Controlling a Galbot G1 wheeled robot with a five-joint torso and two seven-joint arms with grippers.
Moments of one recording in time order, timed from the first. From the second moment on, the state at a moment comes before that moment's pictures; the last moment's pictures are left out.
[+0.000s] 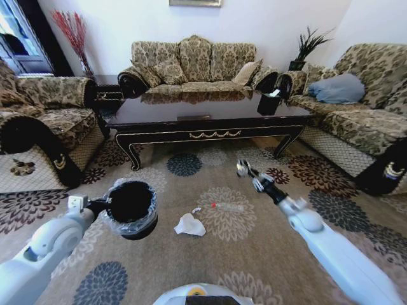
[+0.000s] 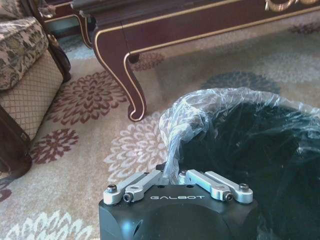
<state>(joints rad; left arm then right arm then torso) 1.48 -0.60 -0.72 -2.06 -0.93 0.59 -0.30 -0.82 0.75 0.11 1.52 0.57 0.55 -0.28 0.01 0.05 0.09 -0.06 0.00</state>
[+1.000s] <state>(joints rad) 1.04 -0.56 -0.38 -1.87 -1.02 0.56 -0.32 -0.22 1.20 -0.60 1.25 0.54 0.56 -0.20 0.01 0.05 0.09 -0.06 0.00</state>
